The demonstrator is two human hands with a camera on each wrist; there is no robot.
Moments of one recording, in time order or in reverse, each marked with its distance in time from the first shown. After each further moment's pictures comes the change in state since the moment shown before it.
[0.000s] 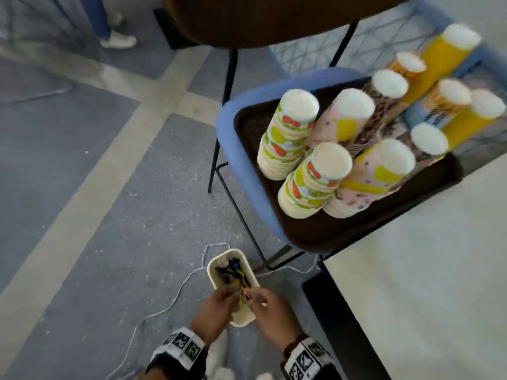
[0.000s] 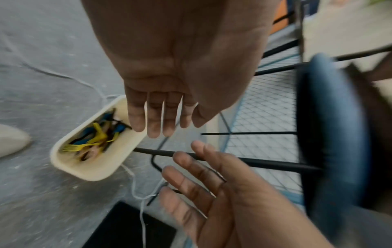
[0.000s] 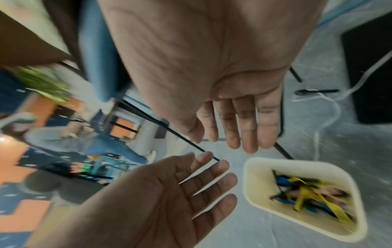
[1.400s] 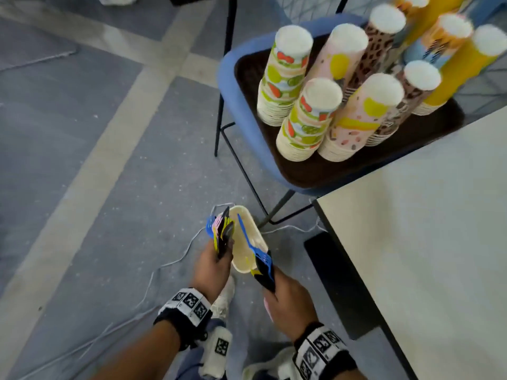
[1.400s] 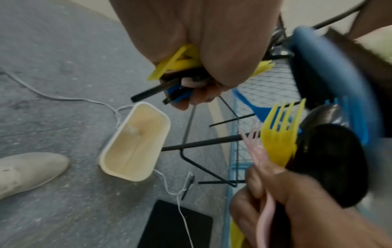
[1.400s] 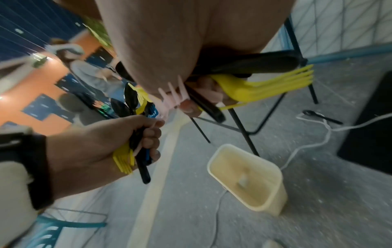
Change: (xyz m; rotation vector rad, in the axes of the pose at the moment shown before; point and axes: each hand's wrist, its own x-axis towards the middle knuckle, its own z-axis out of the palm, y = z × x) left_hand -0.053 -0.020 -0.005 0.130 0.233 0.350; right_hand -0.110 0.020 -0.006 -0.325 0.069 -0.192
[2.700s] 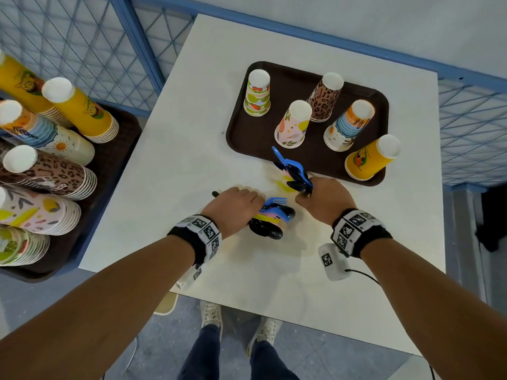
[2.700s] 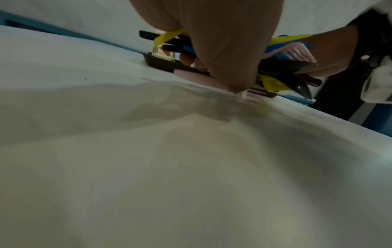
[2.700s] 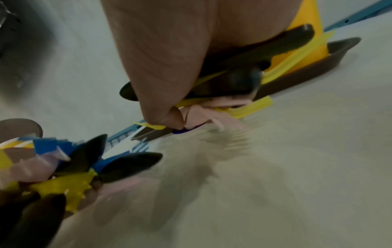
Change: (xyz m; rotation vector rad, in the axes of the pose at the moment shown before) left_hand -0.147 0.261 0.387 1.270 -1.036 1.806; right_hand -0.231 0.277 -0.302 0.091 0.605 0.645
